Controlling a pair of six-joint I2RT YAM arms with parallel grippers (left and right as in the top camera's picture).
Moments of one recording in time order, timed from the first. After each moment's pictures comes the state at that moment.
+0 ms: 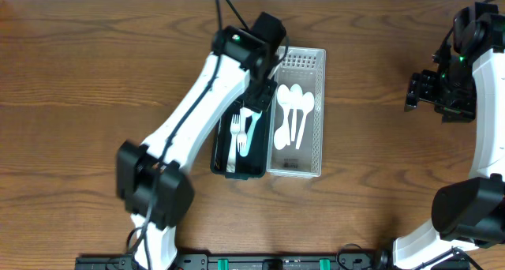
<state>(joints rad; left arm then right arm) -0.54 2.03 1.91 -1.36 -0.01 -0.14 -0.18 1.80 1.87 -1.67 0.00 0.15</state>
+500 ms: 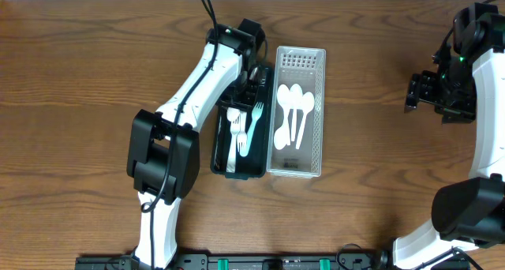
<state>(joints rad) -0.43 2.17 1.89 -1.35 -0.01 -0.20 -0.18 1.80 1.87 -1.68 0.00 0.15</state>
